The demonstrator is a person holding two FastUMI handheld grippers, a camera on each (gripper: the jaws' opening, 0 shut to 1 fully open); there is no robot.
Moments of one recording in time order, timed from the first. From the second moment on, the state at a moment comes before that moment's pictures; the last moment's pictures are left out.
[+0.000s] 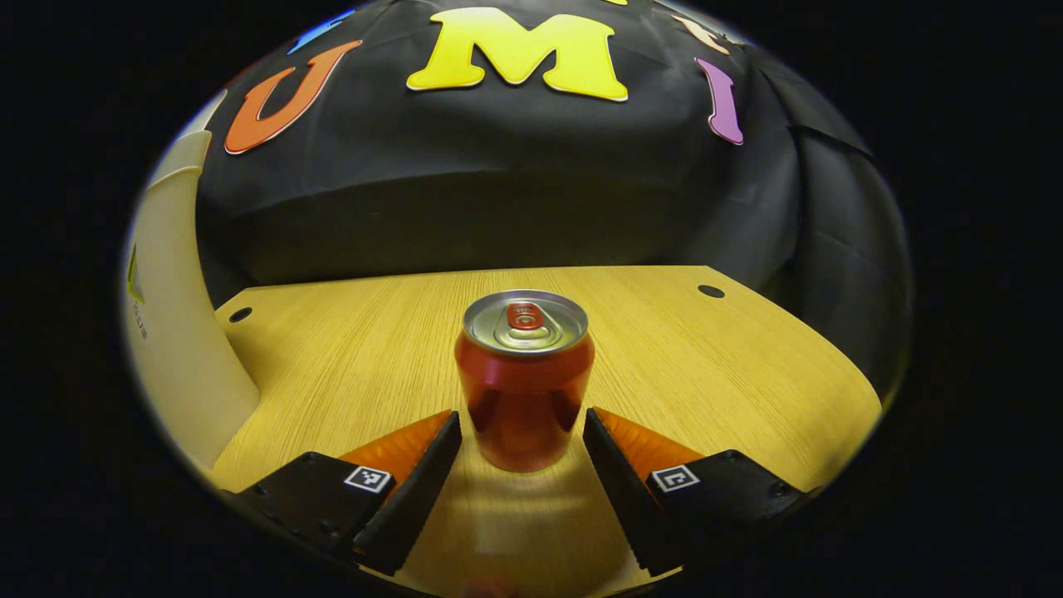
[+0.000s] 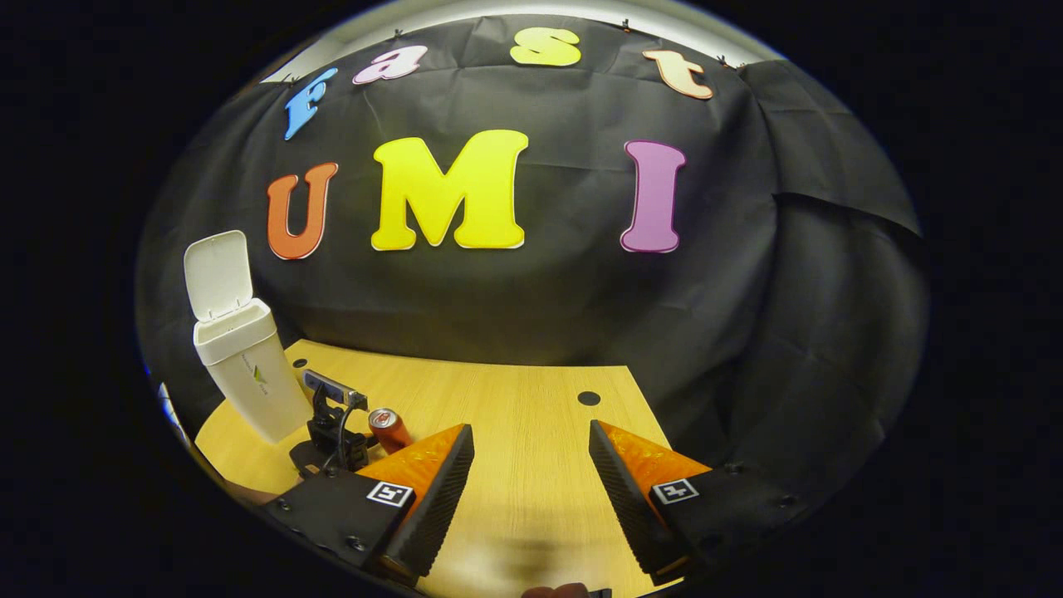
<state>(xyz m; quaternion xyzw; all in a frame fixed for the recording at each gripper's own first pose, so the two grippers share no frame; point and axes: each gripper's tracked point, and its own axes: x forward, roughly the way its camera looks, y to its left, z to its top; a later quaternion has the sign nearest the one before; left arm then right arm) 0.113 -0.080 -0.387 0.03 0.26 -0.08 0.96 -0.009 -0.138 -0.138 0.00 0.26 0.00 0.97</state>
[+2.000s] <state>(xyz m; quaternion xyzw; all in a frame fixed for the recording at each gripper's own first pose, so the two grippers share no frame) 0.096 0.263 -0.105 0.03 0.18 0.25 0.95 0.013 0.041 -0.083 0.06 0.18 0.16 0.97</state>
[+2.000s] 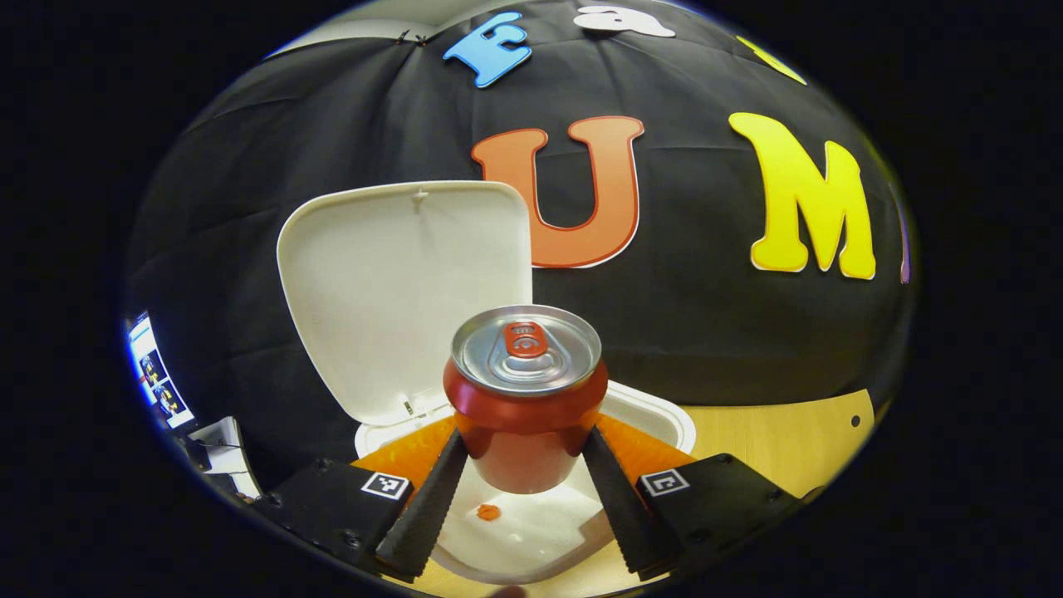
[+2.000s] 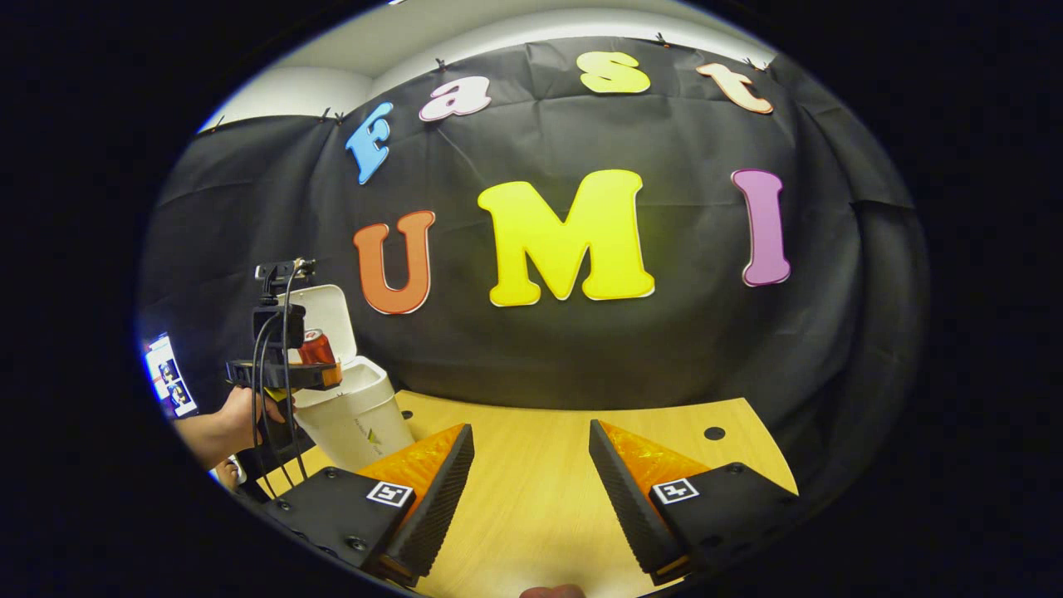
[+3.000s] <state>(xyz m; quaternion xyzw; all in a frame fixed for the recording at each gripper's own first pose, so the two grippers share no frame) 0.107 0.319 0.106 0.05 0.03 0.42 0.91 0.014 0.051 -0.062 0.05 0.16 0.19 0.97</state>
